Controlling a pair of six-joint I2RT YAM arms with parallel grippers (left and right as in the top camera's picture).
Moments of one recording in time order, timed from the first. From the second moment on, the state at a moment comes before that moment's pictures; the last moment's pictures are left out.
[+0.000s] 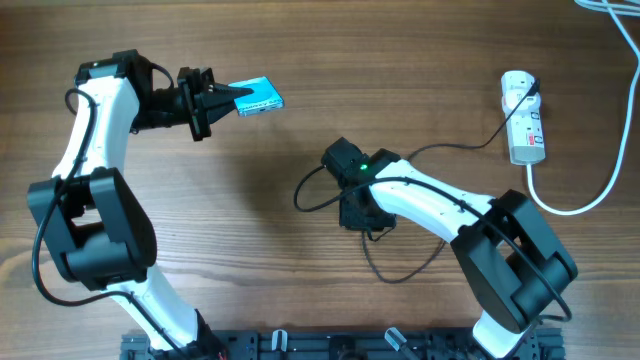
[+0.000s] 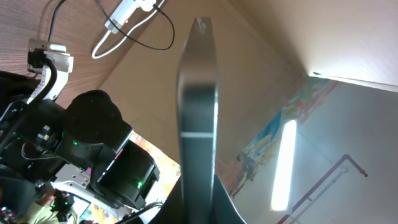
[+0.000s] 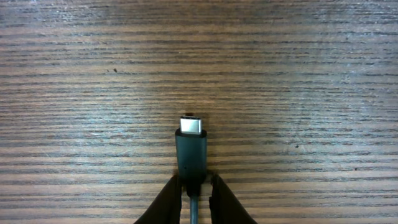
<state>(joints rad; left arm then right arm) 0.17 1.97 1.58 -1.35 1.52 -0.52 0.70 1.87 1.10 -0.83 -0.03 0.72</state>
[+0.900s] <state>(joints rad) 0.17 1.97 1.58 -1.35 1.52 -0.52 0.70 1.87 1.10 -0.84 -0.04 0.74</state>
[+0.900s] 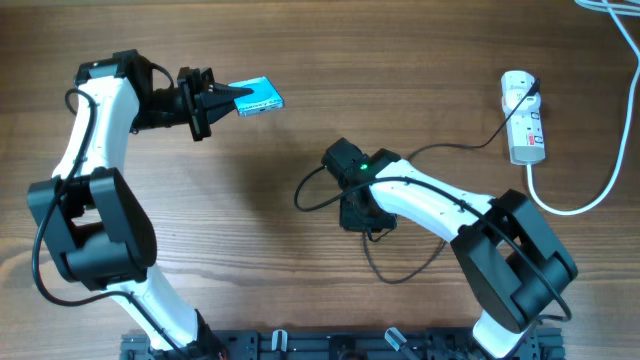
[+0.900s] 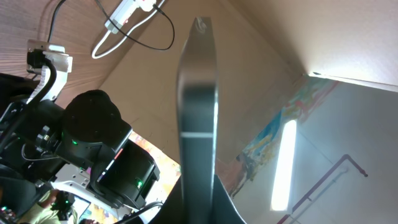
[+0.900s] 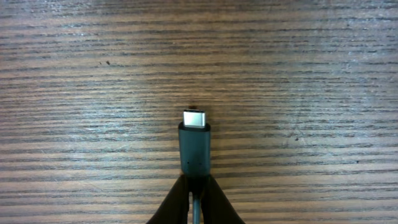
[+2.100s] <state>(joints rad) 0.16 1.97 1.58 -1.17 1.47 -0.52 0.67 1.36 1.30 -1.21 -0.10 0.53</state>
